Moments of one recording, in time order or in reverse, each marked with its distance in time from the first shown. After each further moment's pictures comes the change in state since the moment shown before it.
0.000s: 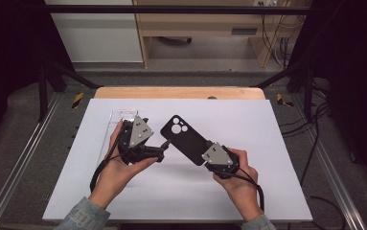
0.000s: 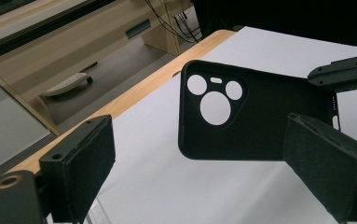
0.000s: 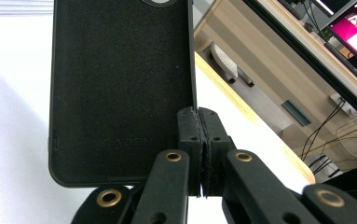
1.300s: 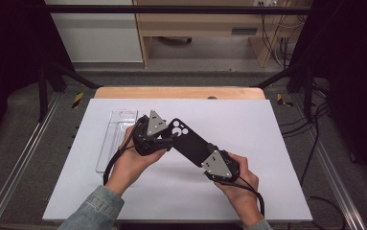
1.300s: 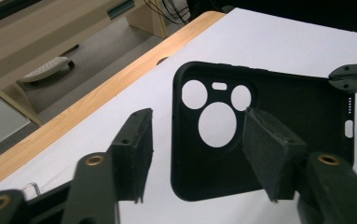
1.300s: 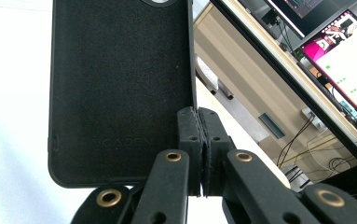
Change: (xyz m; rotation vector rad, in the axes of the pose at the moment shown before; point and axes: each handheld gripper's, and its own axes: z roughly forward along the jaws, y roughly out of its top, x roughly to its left) left arm -0.002 0.011 0.038 0.098 -0.057 0.002; right arm 0.013 -0.009 -0.009 -0.051 -0.083 -0.076
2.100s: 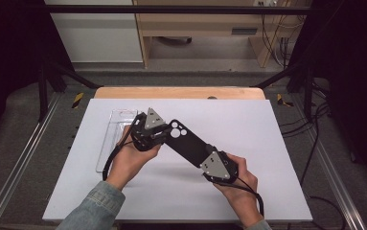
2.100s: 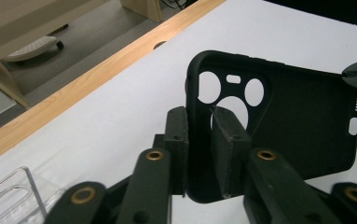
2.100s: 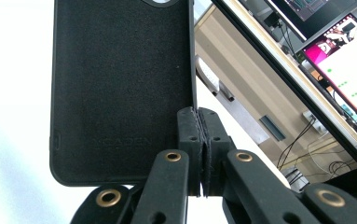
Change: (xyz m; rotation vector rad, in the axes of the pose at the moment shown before) left arm 0.010 -0.001 0.003 0.060 -0.034 -0.045; right arm 0.004 0.001 0.000 -0.003 0.007 -0.014
